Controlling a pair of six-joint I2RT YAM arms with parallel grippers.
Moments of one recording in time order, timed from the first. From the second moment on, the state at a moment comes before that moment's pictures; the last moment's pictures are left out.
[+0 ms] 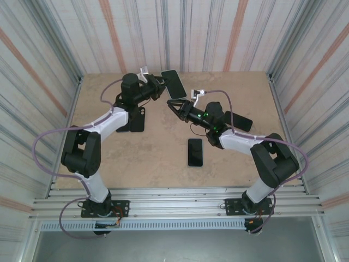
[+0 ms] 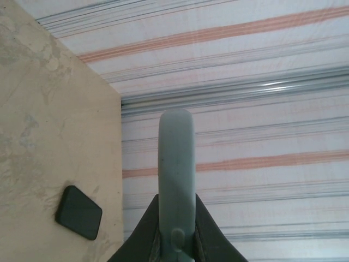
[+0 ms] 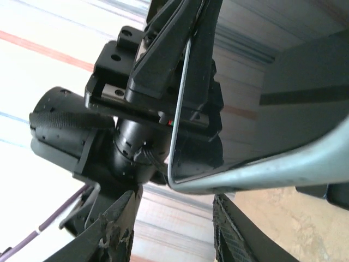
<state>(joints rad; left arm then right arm) -0.38 1.75 1.25 0.46 0.49 -1.36 0.59 1.62 0.84 0.90 -0.45 1.27</state>
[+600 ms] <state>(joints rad) -0.41 1.71 1.19 0.52 0.38 -1.44 0.62 1.62 0.82 0.97 -0.31 1.25</state>
